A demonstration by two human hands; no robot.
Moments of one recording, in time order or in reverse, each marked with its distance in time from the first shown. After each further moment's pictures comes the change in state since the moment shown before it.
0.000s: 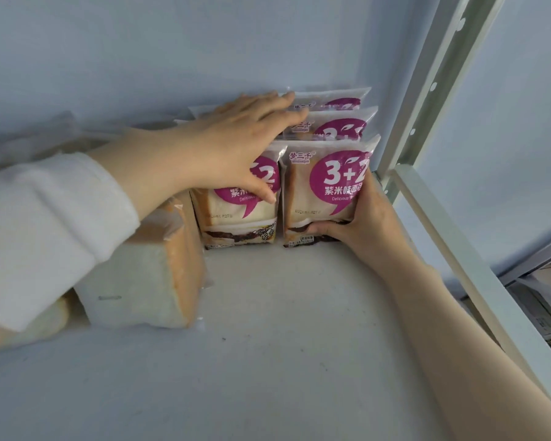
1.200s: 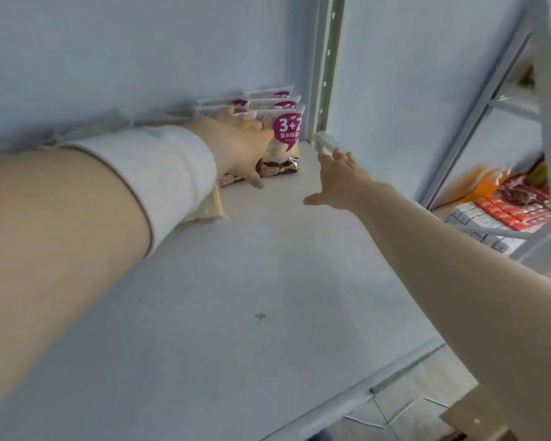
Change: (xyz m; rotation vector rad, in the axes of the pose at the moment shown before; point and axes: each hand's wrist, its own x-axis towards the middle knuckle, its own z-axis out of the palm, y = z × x) left_hand -0.133 0.079 -0.027 0.438 -0.017 0.072; right_hand -0.147 -0.140 -0.012 -0.863 -0.099 0.422
